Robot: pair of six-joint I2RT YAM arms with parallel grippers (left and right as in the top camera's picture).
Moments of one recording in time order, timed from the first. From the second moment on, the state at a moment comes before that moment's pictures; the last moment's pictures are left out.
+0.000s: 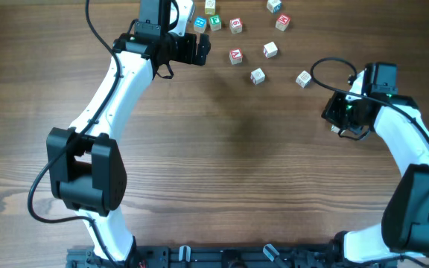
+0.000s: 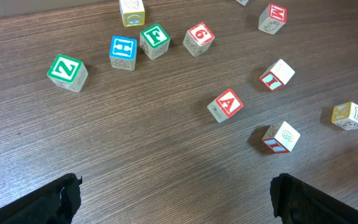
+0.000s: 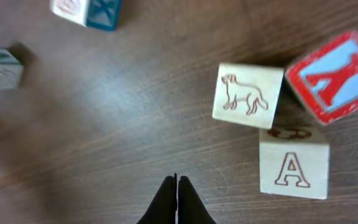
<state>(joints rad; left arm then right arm) -0.24 1.97 1.66 -0.54 0.23 -0.02 -0.15 1.67 1.02 -0.60 -0.28 0.35</state>
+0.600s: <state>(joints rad) -0.24 1.97 1.66 -0.54 0.23 -0.02 -0.14 1.71 1.02 -0.65 -0.09 0.39</state>
